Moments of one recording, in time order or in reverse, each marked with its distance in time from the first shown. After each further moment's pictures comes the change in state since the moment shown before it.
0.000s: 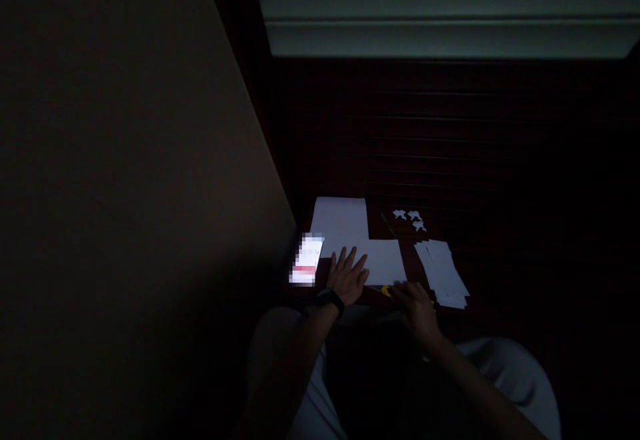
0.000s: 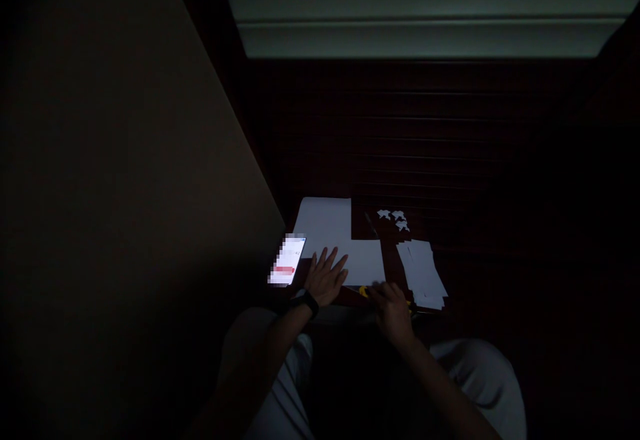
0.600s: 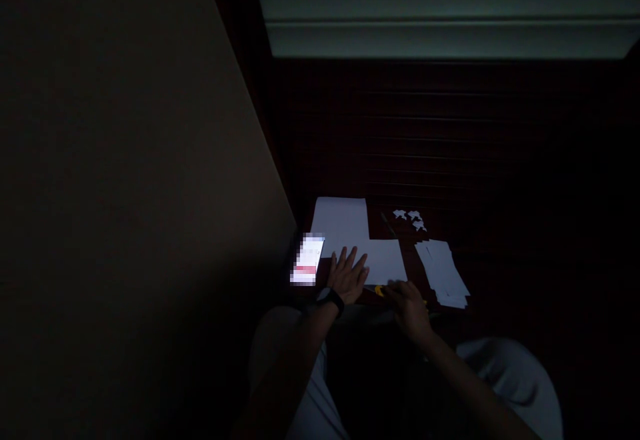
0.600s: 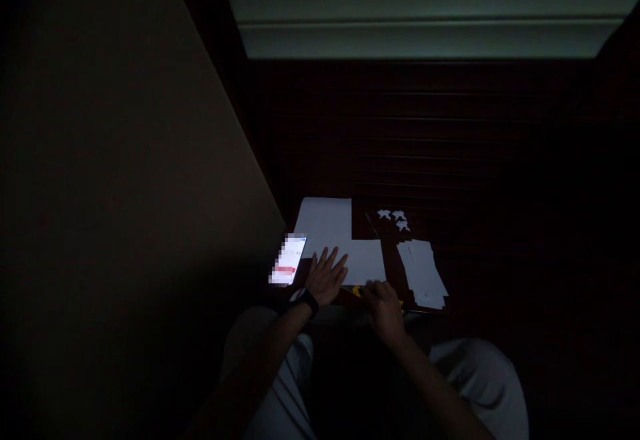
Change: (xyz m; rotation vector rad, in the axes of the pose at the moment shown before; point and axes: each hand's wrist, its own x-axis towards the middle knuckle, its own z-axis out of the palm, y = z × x) left_hand 0.000 -0.002 0.002 -0.080 0.004 -0.026; right_hand 0.007 -0.016 0.003 0.052 0.071 -0.044
